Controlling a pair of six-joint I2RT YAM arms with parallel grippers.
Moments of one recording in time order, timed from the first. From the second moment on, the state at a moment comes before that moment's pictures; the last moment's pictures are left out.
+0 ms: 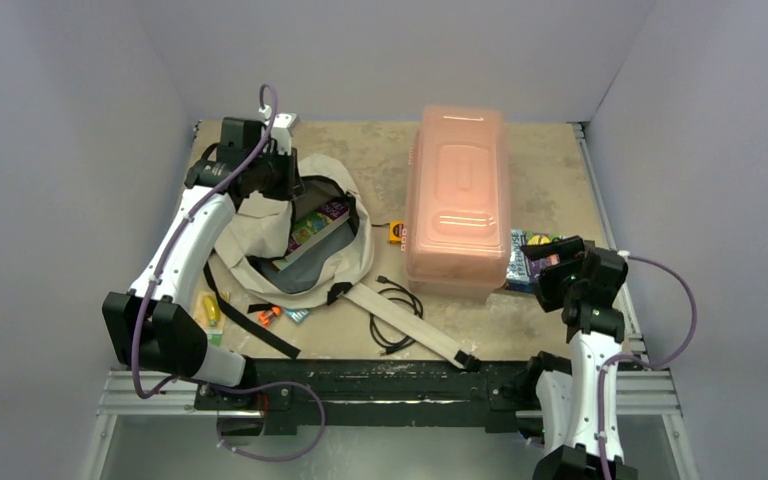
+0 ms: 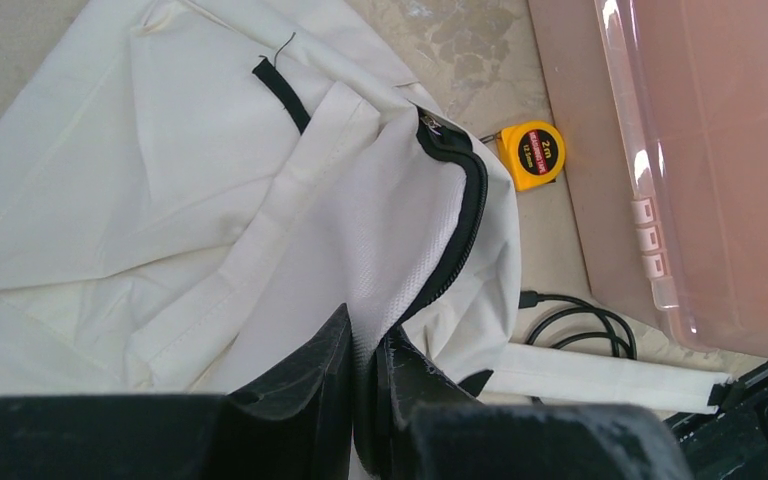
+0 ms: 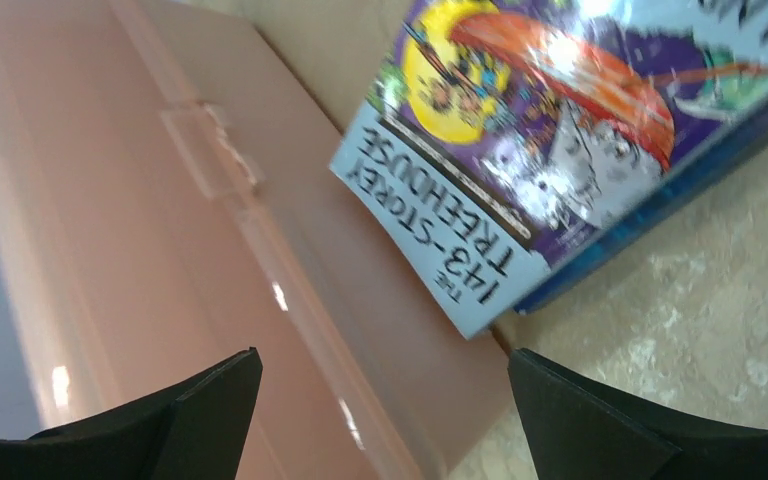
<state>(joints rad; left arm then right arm) -0.17 1.45 1.41 -0.72 0.29 -0.05 -0.33 0.65 0.55 -0.56 -0.23 1.01</state>
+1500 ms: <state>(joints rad) -0.20 1.45 1.41 -0.72 0.34 -0.07 -0.39 1.31 0.69 -0.01 -0.15 0.76</state>
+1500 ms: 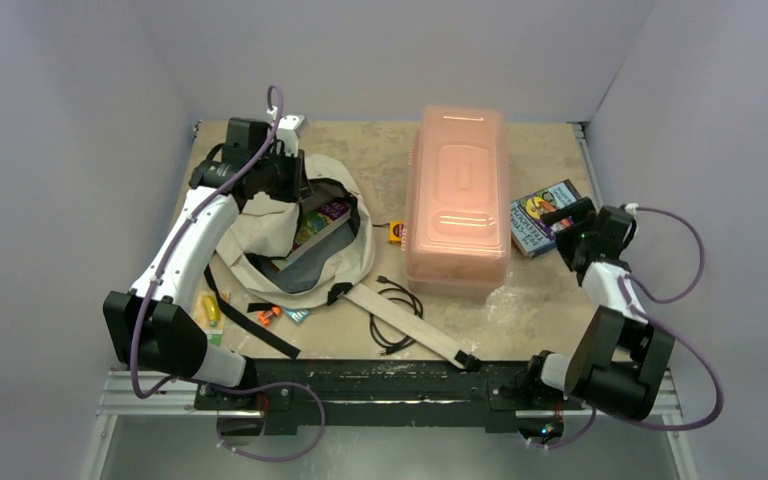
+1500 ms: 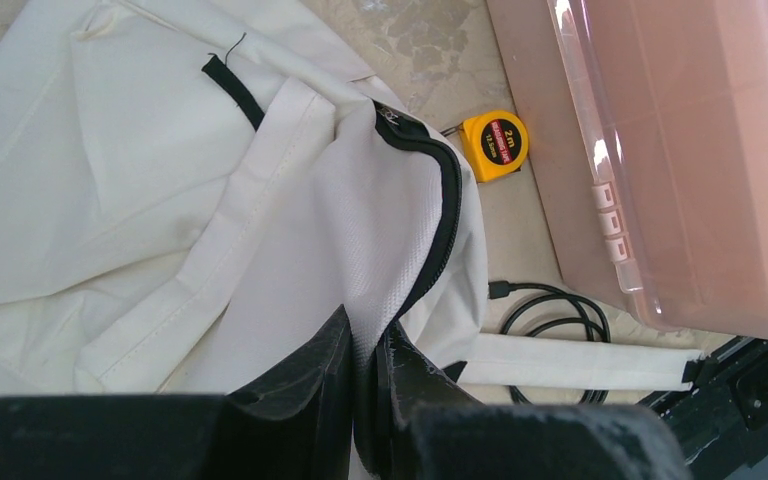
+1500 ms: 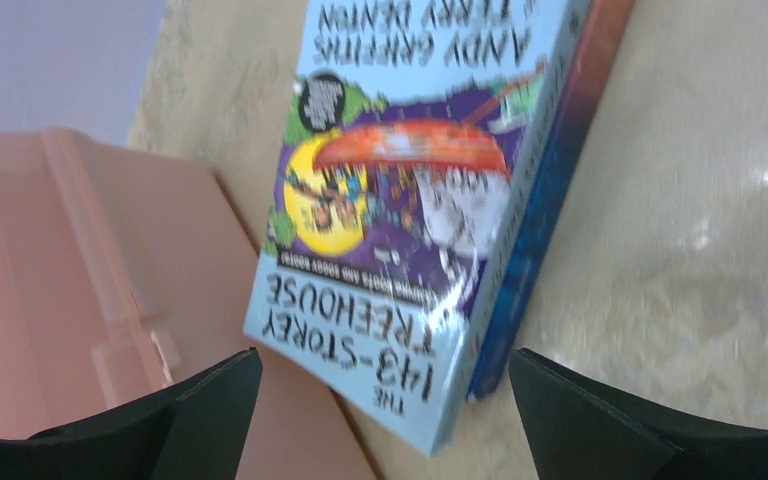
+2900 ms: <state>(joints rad) -0.21 1.45 1.41 -0.72 0.35 -0.07 -0.39 1.29 0.29 0.56 -0.40 1.20</state>
